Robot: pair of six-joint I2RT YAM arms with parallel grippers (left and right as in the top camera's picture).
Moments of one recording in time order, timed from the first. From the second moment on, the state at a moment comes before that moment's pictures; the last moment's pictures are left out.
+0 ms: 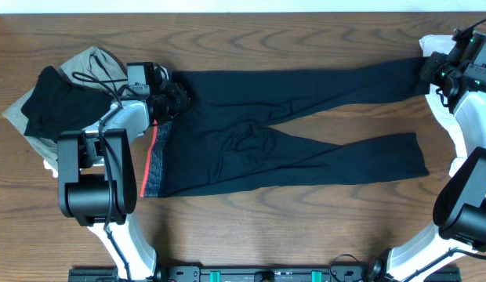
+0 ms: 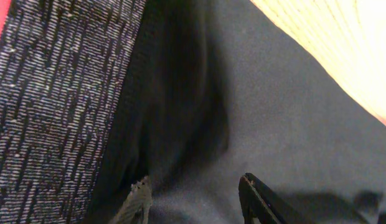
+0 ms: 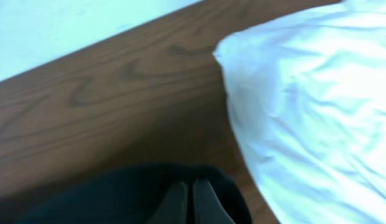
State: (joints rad) left arm 0.04 2.01 1.16 -0.20 0.42 -0.55; right arm -0.36 1.88 1.37 -0.21 -0.14 0.15
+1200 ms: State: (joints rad) left arm 0.07 1.62 1.09 -0.46 0.30 -0.40; right arm -0.38 1.82 1.37 -0.71 -0.06 0.14
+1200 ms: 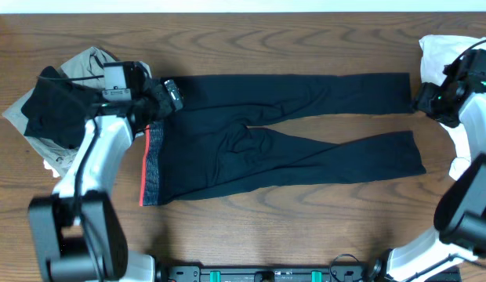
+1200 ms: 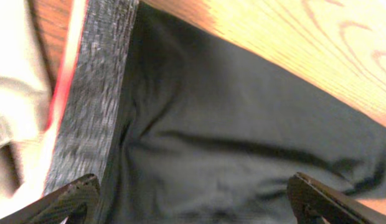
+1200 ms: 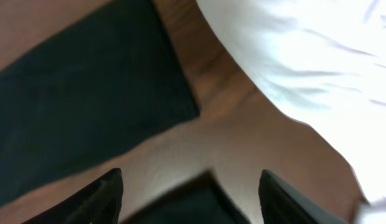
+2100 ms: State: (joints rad) left arm 0.07 1.39 0.82 -1.17 0.18 -0.50; right arm -0.40 1.56 1.07 -1.02 -0.05 0.24
